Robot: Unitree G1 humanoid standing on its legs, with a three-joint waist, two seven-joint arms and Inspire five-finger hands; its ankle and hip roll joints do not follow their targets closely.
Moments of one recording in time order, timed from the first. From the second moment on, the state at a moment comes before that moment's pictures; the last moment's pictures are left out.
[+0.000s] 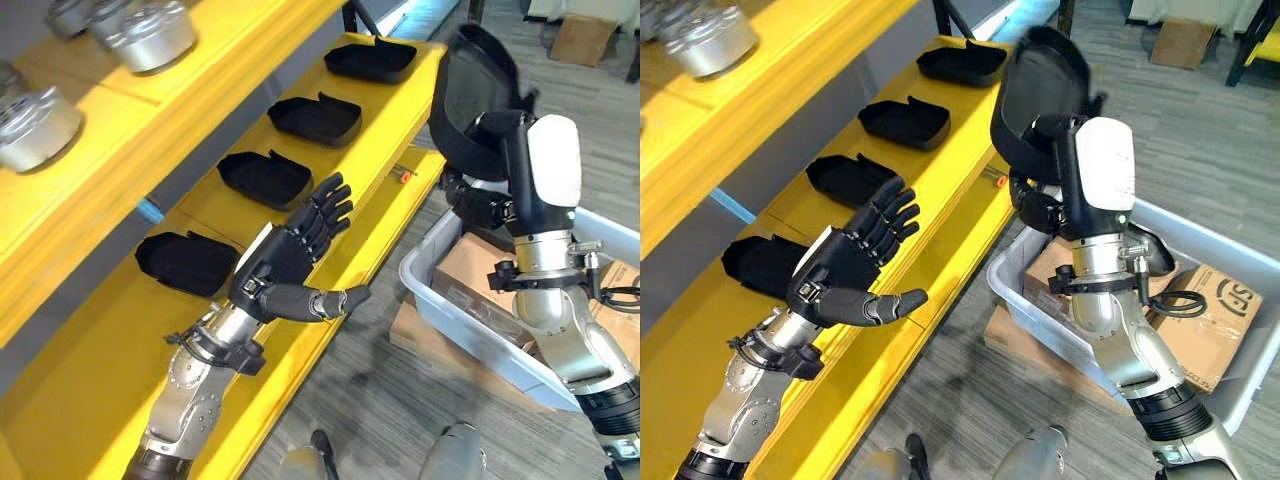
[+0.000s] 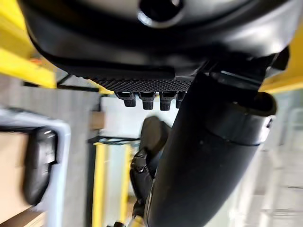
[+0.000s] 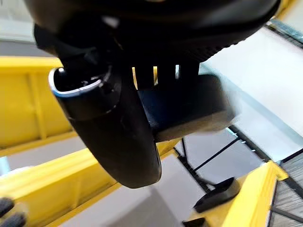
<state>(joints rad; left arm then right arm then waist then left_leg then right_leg) -0.09 0.50 -0.14 -0.25 -0.69 -0.19 -0.38 -0.38 -0.69 0.21 -0.21 -0.41 0.01 -0.49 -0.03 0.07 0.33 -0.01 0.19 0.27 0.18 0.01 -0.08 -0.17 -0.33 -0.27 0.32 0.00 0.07</state>
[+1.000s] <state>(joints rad) -0.04 0.56 -0.21 -0.28 -0.53 -0.16 -0.34 -0.06 -0.66 0.15 -0.32 -0.50 0.03 -0.62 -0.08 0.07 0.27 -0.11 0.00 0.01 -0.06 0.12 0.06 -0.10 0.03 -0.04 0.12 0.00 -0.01</state>
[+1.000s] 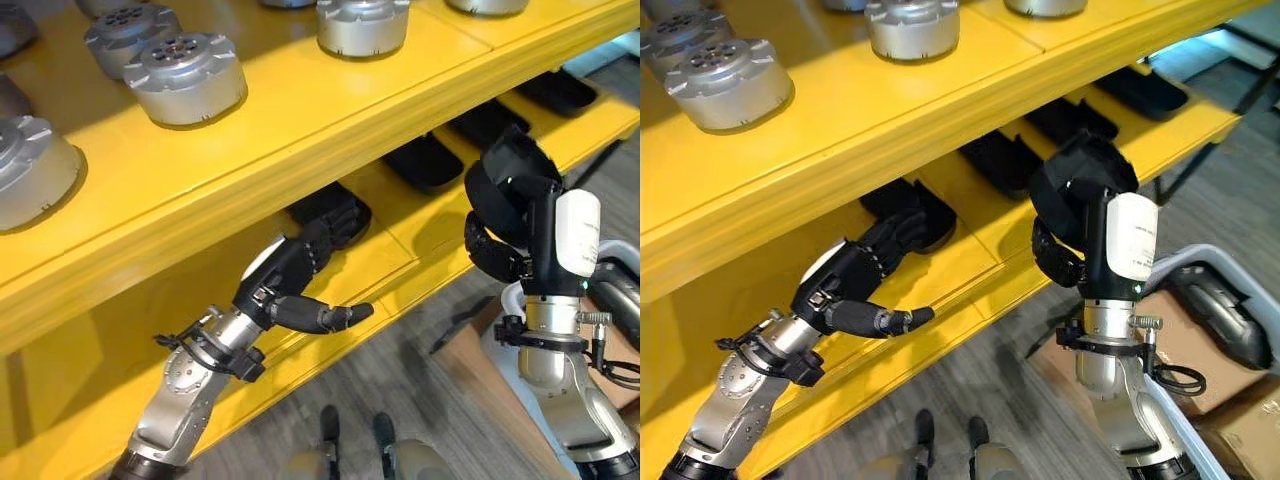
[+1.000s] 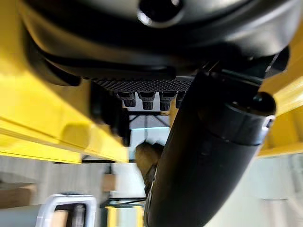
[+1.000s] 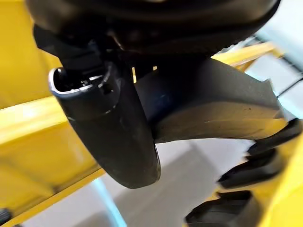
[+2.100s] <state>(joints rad) -0.06 0.62 -0.15 -0.25 -0.66 -0.15 -0.40 -0.13 -0.78 0.09 -0.29 -0.74 -0.14 -0.41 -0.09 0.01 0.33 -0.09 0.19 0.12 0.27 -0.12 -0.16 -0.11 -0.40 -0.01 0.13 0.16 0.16</state>
